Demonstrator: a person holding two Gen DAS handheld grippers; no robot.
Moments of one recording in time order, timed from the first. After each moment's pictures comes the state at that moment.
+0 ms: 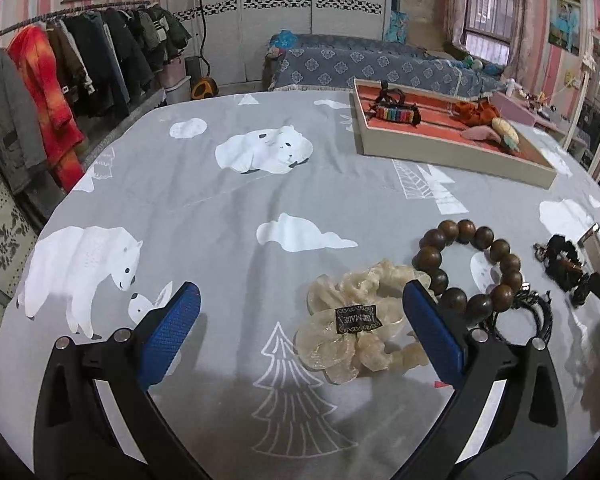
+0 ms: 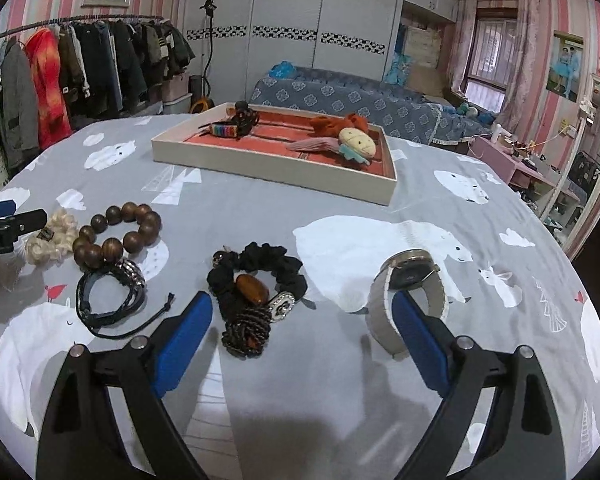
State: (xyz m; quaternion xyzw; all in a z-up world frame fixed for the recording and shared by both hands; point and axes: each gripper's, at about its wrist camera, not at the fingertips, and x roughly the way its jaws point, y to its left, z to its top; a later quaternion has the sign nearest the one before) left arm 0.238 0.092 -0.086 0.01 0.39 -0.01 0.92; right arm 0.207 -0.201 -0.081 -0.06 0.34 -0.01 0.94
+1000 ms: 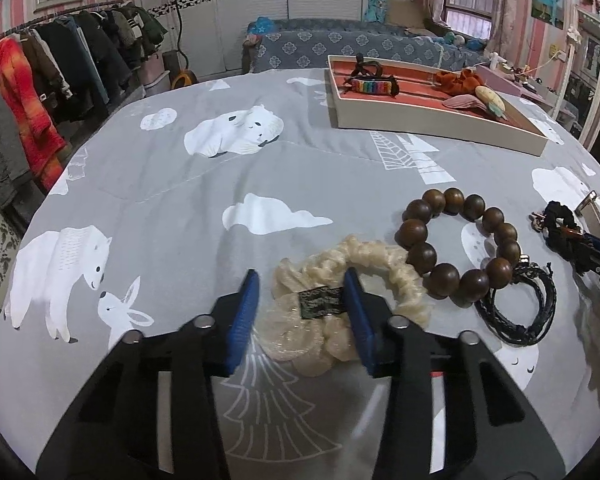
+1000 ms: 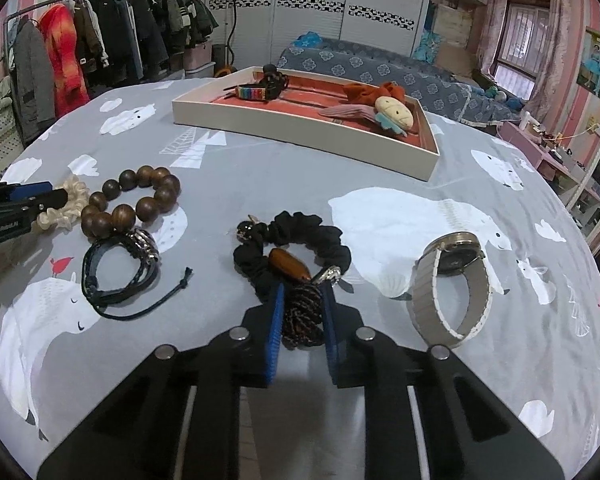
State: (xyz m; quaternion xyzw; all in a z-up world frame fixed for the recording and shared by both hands) left arm 0.242 0.078 -0.098 0.03 0.41 -0.05 0.91; right arm 0.220 -0.189 -0.098 -0.07 0.39 0.04 0.92
